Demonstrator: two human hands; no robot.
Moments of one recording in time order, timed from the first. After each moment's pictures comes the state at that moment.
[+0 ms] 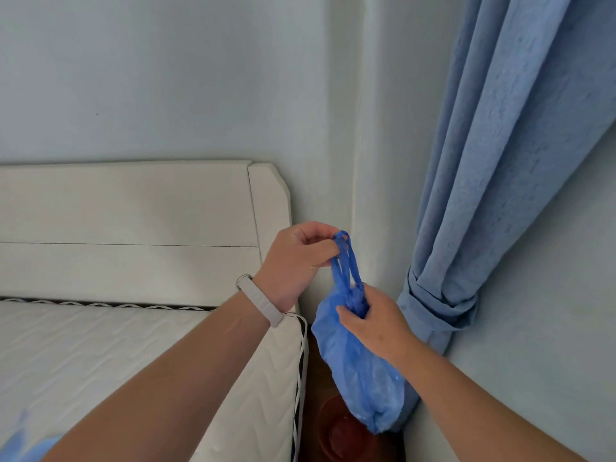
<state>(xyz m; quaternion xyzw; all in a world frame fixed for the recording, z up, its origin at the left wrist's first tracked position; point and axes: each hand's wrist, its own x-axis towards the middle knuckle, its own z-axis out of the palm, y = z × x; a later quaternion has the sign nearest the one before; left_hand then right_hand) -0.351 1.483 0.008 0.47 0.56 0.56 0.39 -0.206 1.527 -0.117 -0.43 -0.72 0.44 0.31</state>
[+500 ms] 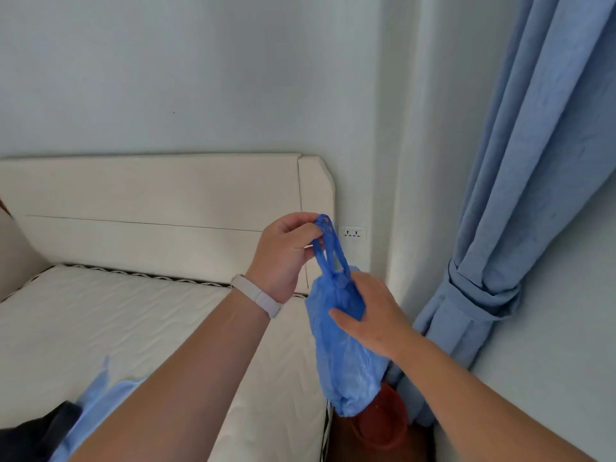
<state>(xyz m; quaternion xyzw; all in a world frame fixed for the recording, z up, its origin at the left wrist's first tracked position) -0.384 1.398 0.030 0.34 0.55 0.66 0.38 -0.244 1.469 -0.105 -0.31 -0.84 0.33 0.29</state>
